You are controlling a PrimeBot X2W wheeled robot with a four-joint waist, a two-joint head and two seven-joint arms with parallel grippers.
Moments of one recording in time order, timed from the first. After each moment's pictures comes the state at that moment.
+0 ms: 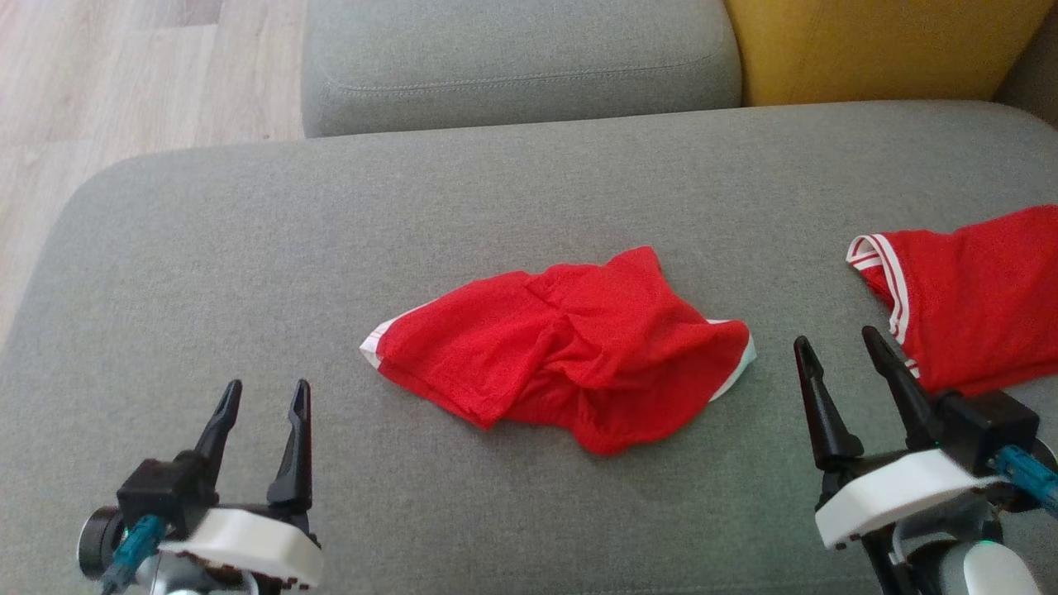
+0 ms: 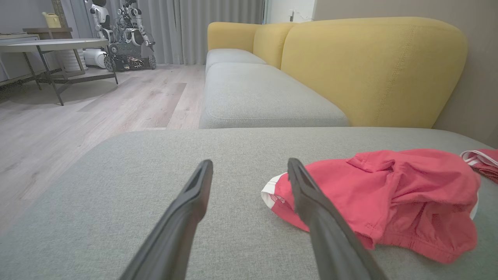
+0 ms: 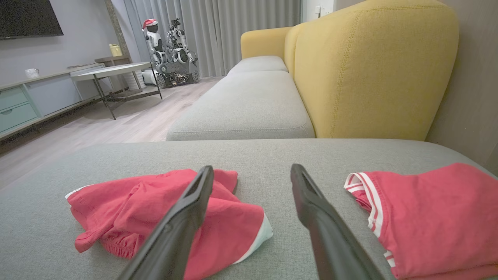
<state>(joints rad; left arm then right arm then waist) 0.10 0.23 -0.22 0.03 -0.29 0.08 -0.19 0.10 -0.07 0.04 -0.12 0.16 0.13 0.12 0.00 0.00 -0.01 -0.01</state>
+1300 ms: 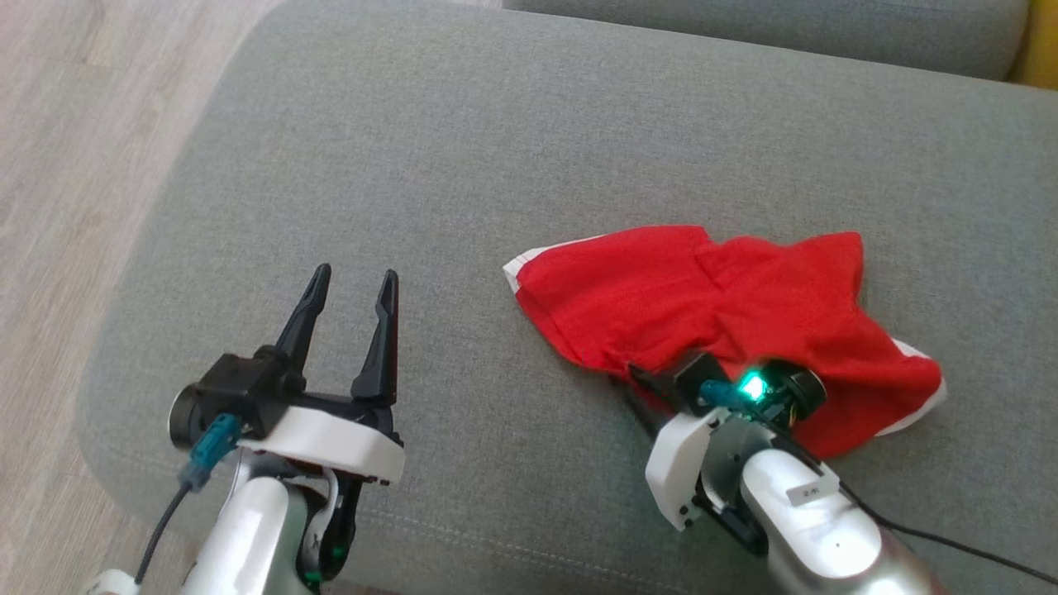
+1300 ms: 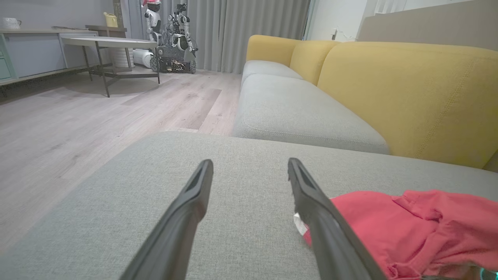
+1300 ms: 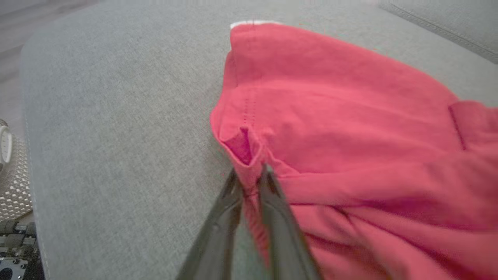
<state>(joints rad) -0.15 0.11 -0.31 0.13 -0.27 0.02 -0.25 -0.39 -0.12 0.64 0.62 0.12 0.13 0.06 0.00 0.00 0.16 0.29</state>
